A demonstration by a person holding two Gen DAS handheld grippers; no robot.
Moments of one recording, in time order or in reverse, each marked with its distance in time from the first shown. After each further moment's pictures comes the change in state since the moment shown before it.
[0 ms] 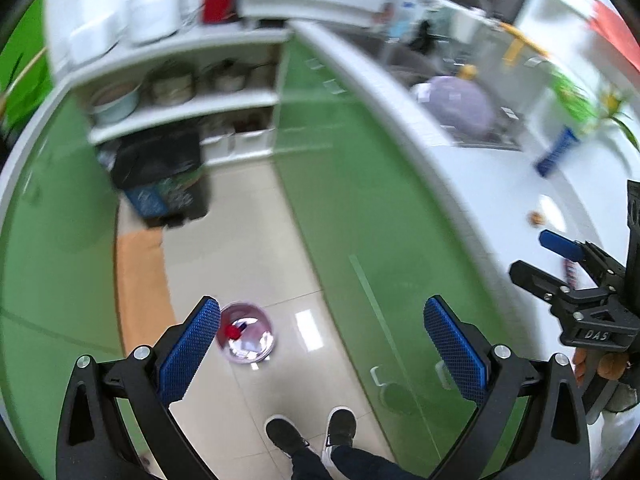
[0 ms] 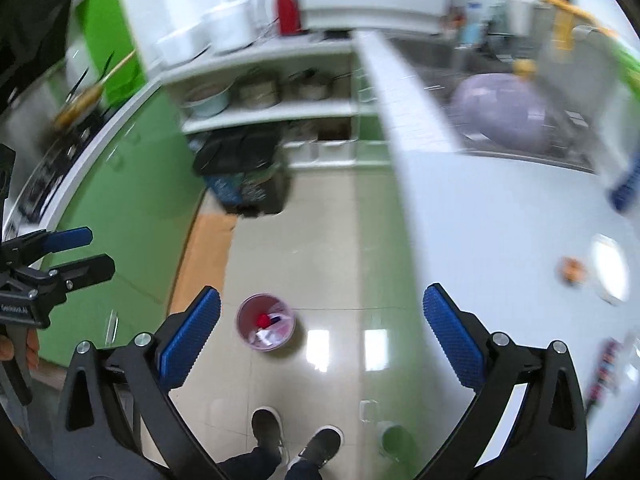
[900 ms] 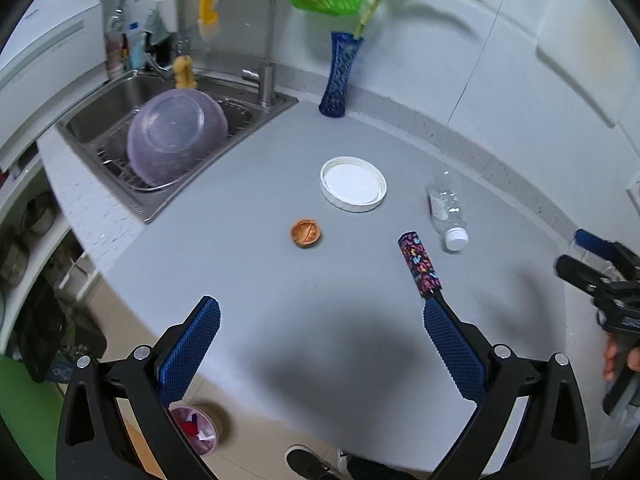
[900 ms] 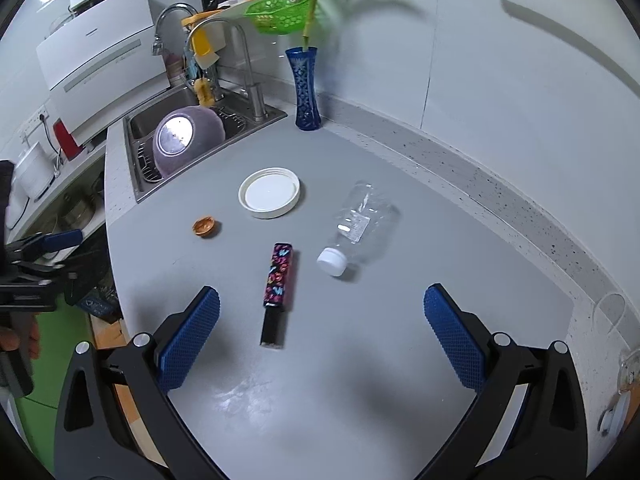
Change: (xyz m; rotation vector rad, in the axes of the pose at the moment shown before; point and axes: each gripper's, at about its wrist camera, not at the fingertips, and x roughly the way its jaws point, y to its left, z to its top) left arm 0.071 -0.316 0.061 0.592 0.092 -0.307; right arm -0.177 -0.247 -0.122 0.577 -0.101 -0.460
